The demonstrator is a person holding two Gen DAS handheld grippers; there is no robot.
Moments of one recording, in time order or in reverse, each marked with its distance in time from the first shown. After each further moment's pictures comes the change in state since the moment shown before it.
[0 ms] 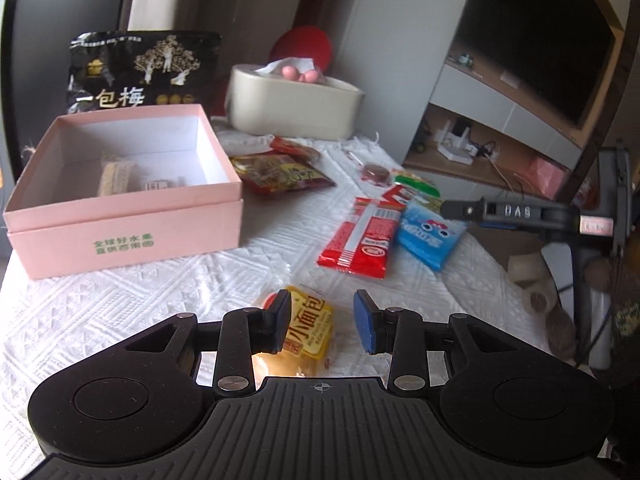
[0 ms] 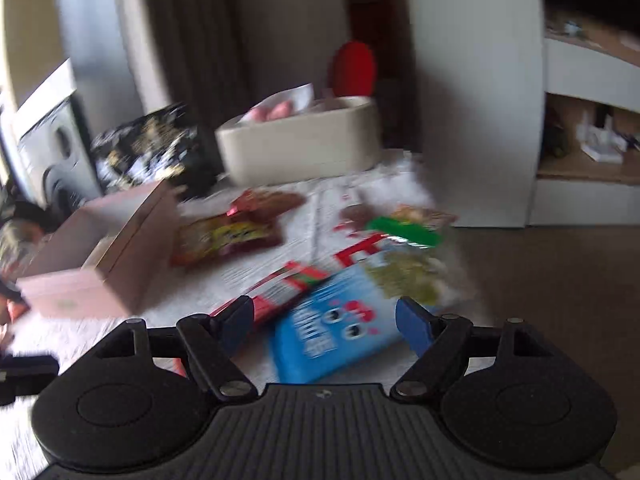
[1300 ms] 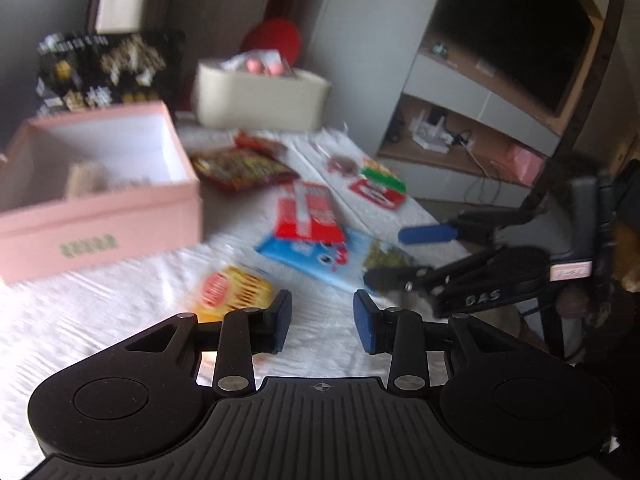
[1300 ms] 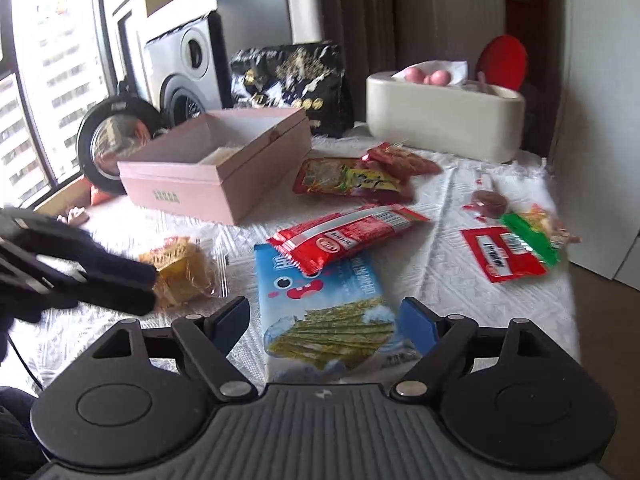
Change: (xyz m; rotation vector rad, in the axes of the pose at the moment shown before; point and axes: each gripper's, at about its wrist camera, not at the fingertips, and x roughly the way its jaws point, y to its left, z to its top) left arm -0.010 -0.016 0.001 0.050 -0.002 -0.035; right arm 0.004 0.048 -0.020 -0.380 0.133 0.319
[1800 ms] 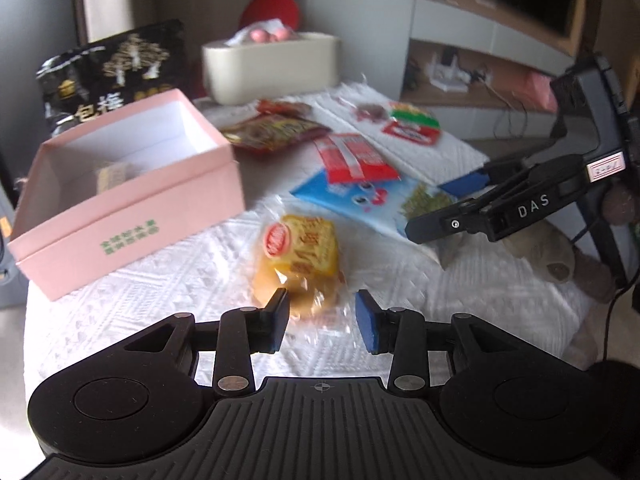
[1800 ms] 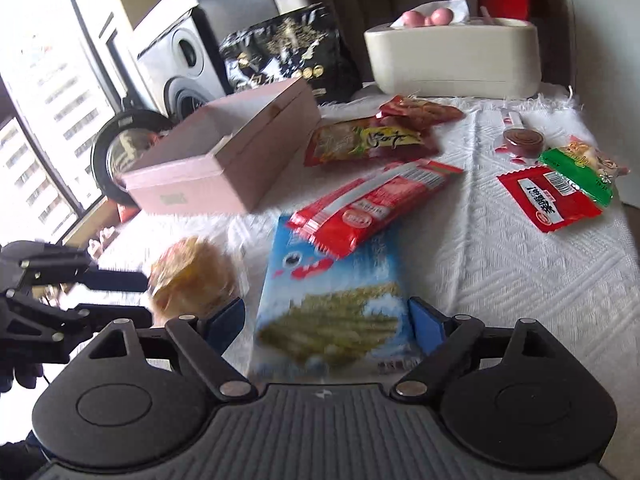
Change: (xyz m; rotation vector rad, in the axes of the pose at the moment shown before) left arm 0.020 0.005 -0.019 0.196 0.146 0.097; right arm 0.025 -0.012 -0.006 0.157 0.075 0.113
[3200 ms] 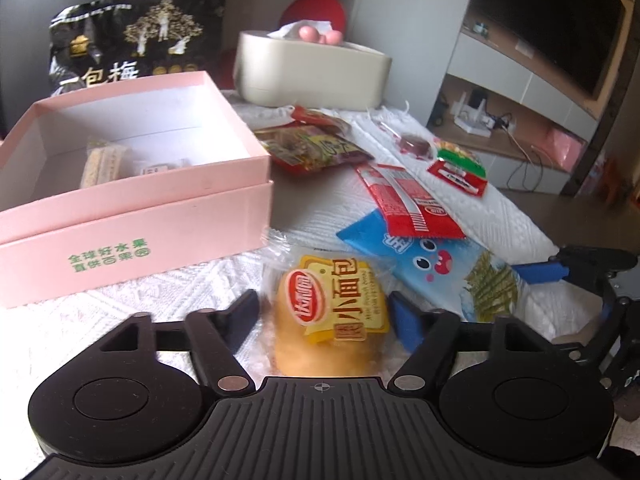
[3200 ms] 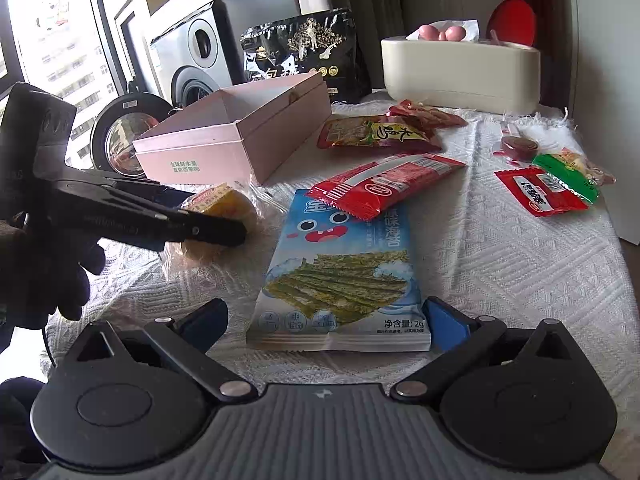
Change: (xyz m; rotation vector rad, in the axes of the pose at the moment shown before) left arm 0.049 0.045 0.020 -0.203 -0.073 -0.025; right arm -0.011 0.018 -0.032 -0.081 -0.048 -0.045
